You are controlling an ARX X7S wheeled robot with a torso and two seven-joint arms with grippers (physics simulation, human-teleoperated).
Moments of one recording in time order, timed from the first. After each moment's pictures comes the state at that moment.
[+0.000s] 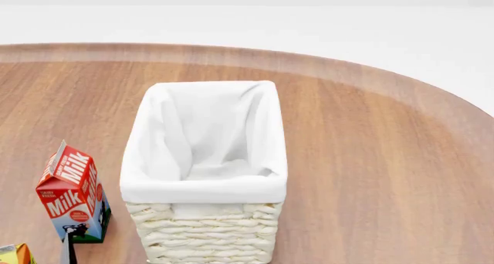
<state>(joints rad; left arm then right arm) 0.10 -0.35 0.28 0.16 -0.17 0.32 -0.40 -0.05 0.70 -0.55 -0.49 0.41 -0.20 -0.29</state>
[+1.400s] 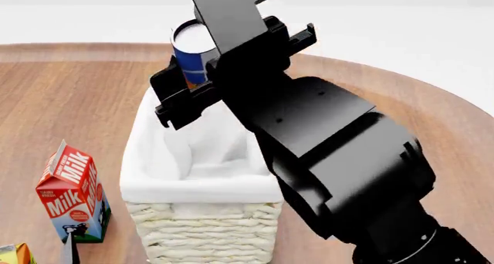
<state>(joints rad) 0.09 -0.36 0.30 0.16 -0.18 0.32 -0.41 1.23 0.24 -0.61 0.09 0.67 0.93 0.09</state>
